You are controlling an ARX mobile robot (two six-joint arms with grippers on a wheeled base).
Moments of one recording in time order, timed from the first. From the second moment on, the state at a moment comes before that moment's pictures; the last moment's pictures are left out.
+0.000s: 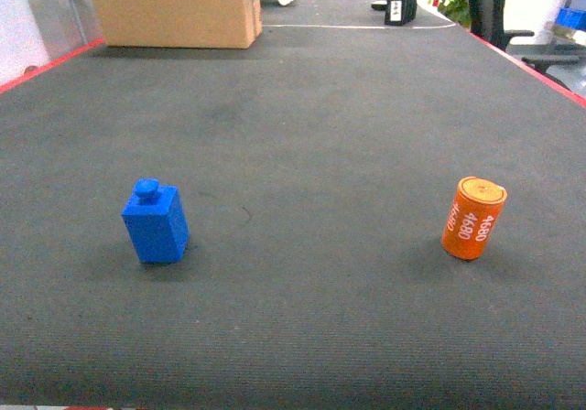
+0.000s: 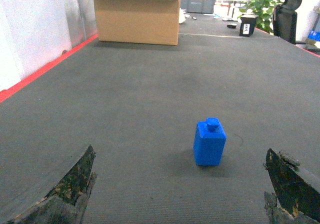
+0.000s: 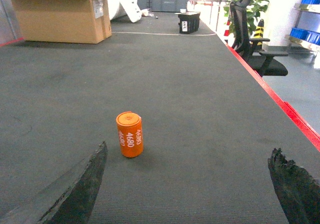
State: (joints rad) left arm 0.00 0.01 0.01 0.00 0.00 0.00; right arm 0.00 0.01 0.01 -0.01 0.00 0.00
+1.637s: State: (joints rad) left arm -0.09 0.09 0.04 -0.08 -0.17 -0.03; right arm 0.06 0.05 0.03 -0.06 0.14 0.02
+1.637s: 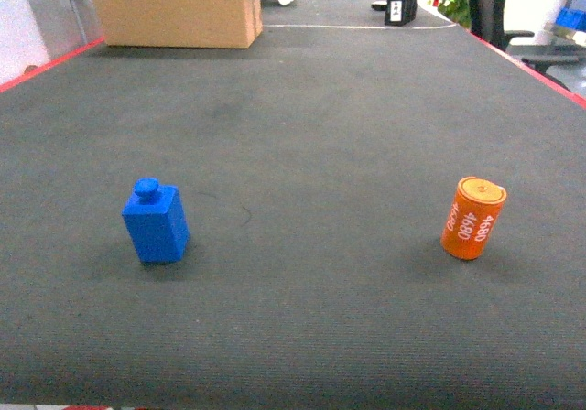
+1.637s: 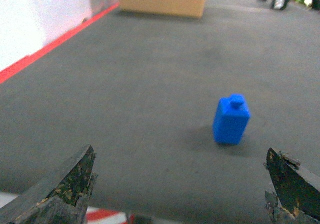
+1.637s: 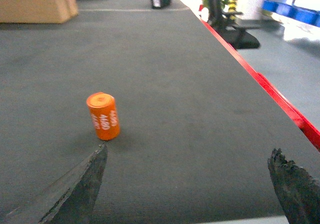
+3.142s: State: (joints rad) left arm -0.25 2.00 0.69 0.90 -0.24 -0.06; right arm 0.22 2.00 0.74 0.77 0.27 0.18
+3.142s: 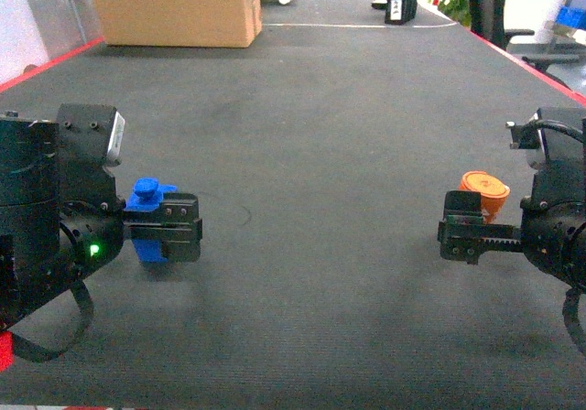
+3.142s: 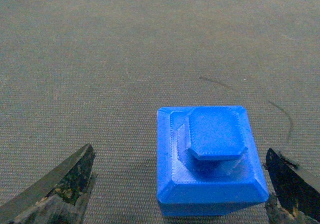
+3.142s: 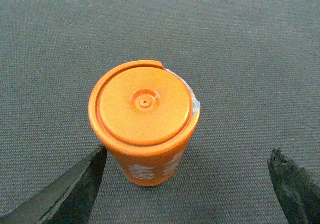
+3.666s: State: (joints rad) left arm -0.24 2.06 0.73 0.89 -0.24 -0.05; right arm 0.22 2.09 0.86 0.73 0.26 0.19
